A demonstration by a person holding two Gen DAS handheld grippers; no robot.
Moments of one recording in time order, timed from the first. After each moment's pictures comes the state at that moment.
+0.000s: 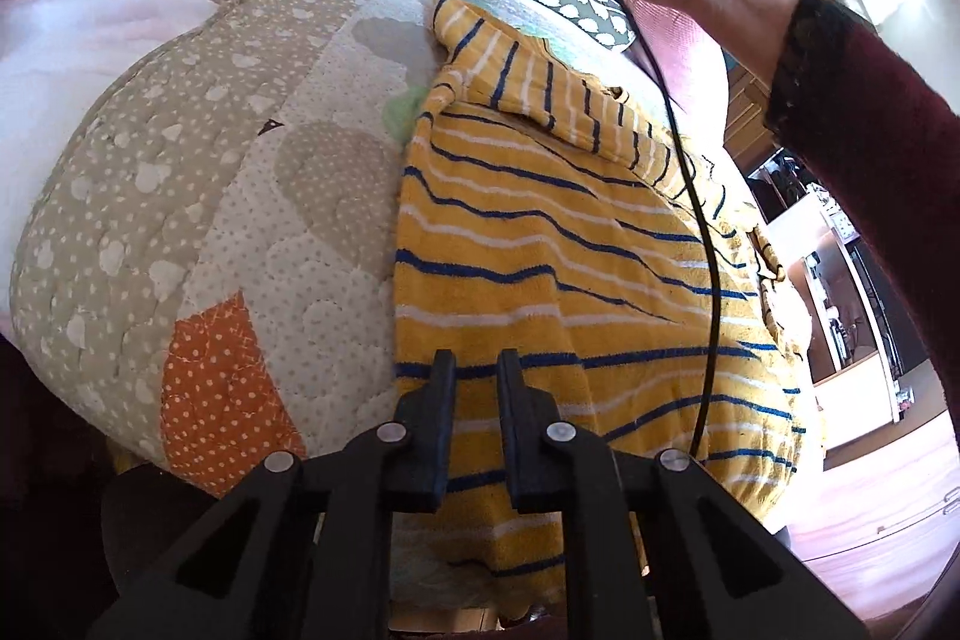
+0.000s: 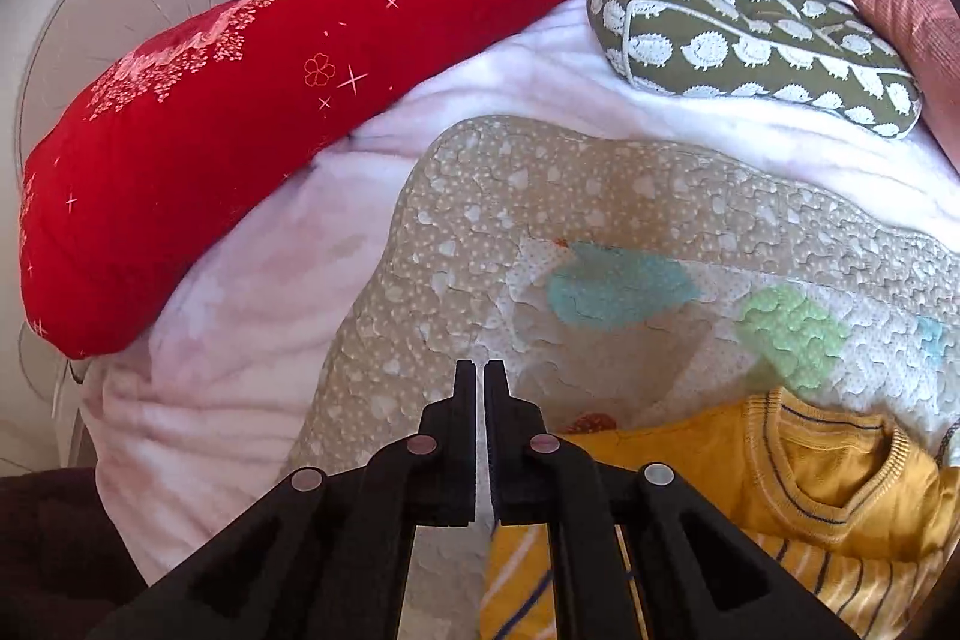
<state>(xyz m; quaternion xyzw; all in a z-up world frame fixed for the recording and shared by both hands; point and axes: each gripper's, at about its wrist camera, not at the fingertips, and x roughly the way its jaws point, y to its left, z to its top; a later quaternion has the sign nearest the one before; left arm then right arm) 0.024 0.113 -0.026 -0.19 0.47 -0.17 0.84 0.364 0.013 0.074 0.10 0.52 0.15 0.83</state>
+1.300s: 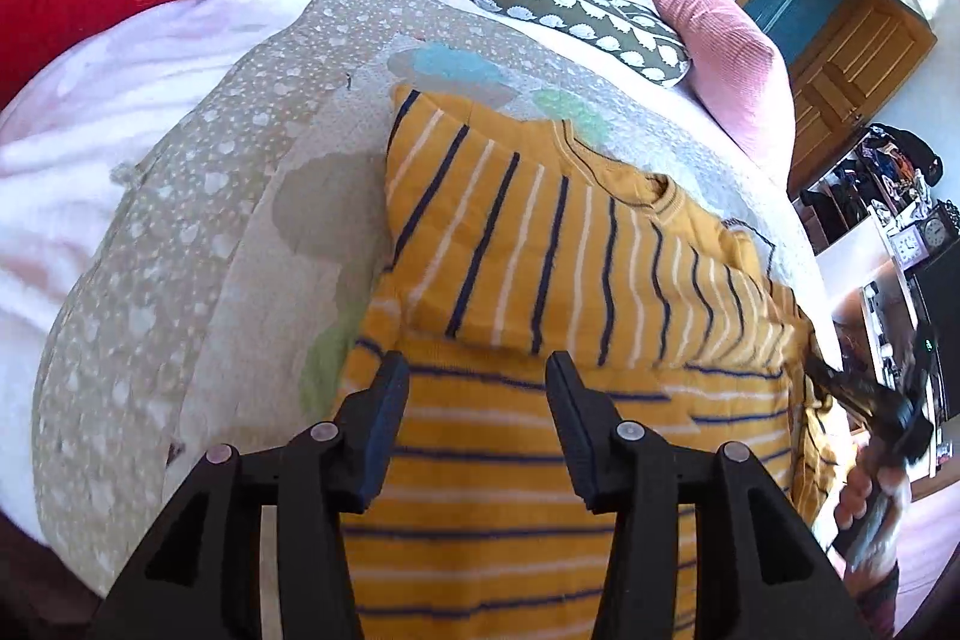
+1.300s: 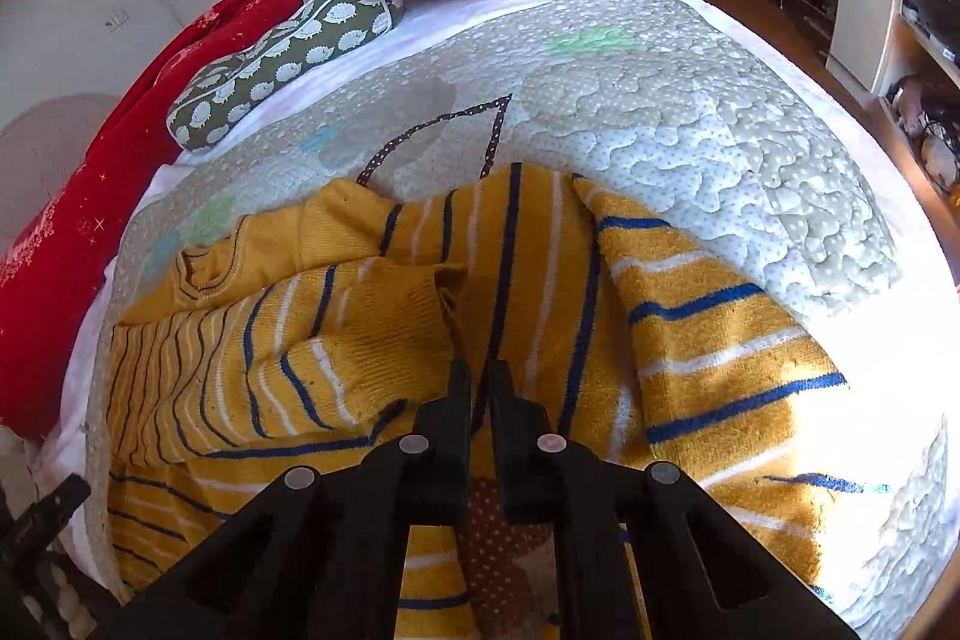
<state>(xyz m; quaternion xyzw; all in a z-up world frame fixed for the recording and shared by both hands) 0.198 0.051 0.019 -0.14 0.50 -0.10 0.85 0.101 -0.380 0.003 0.25 0.48 -0.07 0.84</state>
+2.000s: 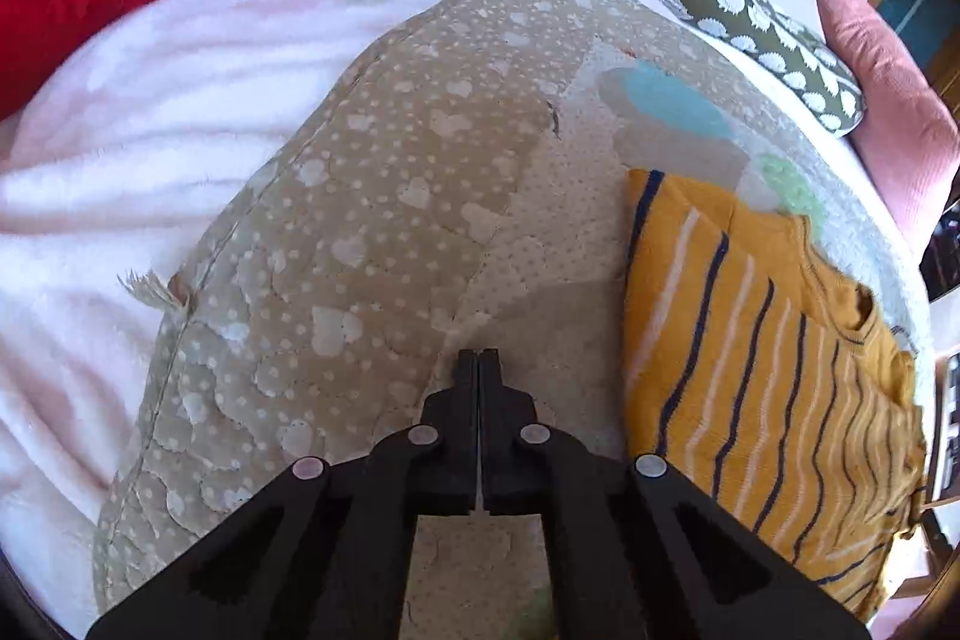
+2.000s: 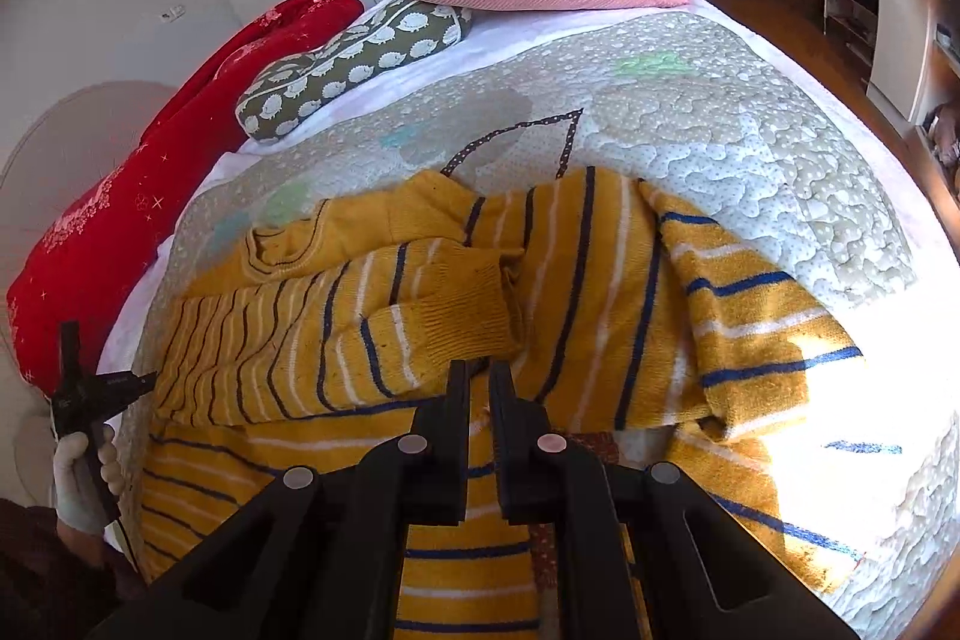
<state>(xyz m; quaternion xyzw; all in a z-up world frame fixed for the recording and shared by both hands) 0.299 0.130 -0.035 -0.15 0.53 0.01 0.83 0.090 -0.350 0.021 0.24 0.45 -0.02 0.86</state>
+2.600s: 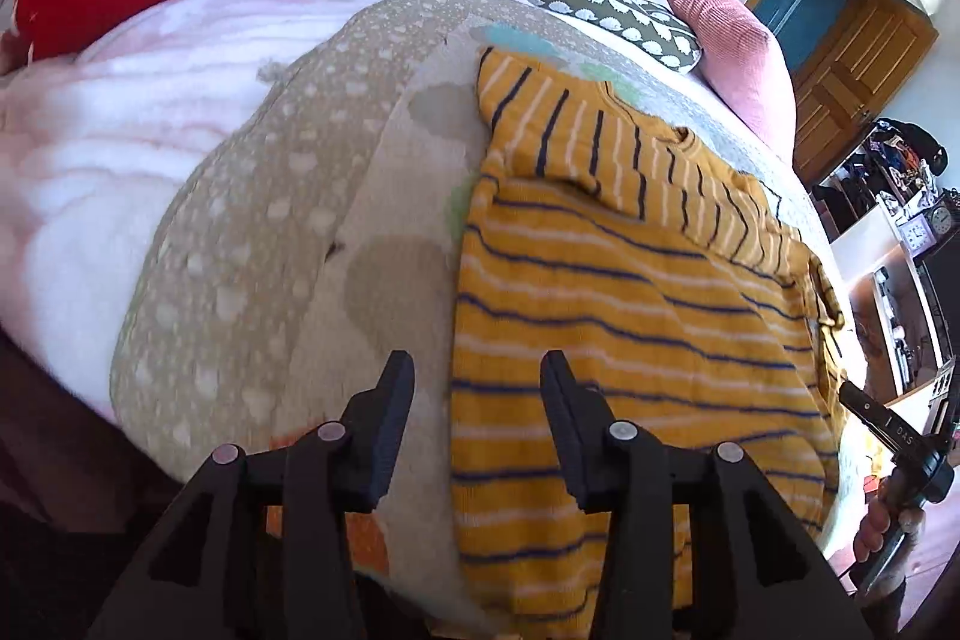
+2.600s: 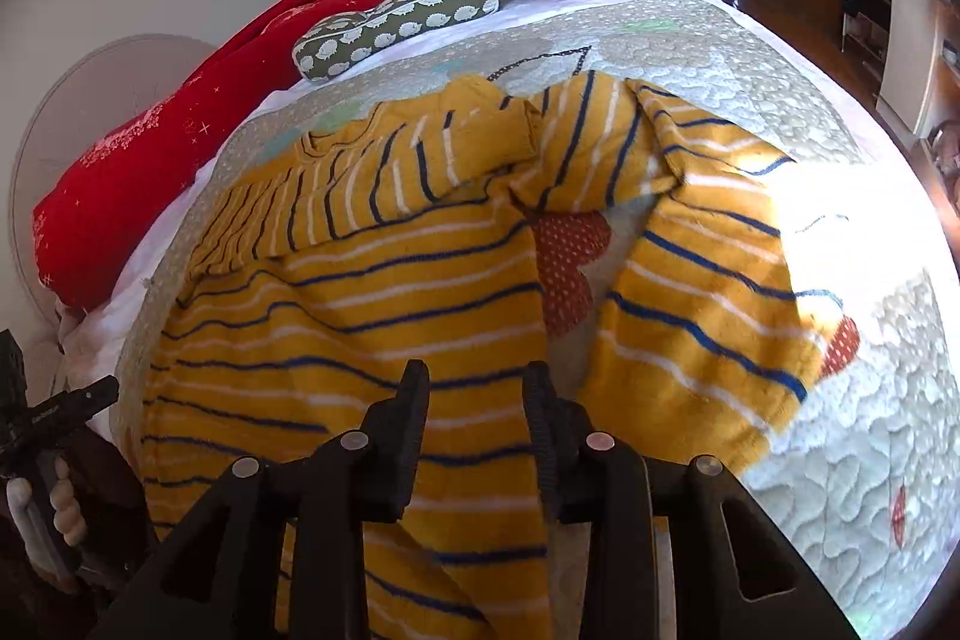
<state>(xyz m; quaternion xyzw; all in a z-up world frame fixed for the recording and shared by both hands) 0.055 0.114 0.010 -0.14 0.49 -0.09 0.86 -0.047 -0.311 0.015 0.20 0.45 0.01 0.87</state>
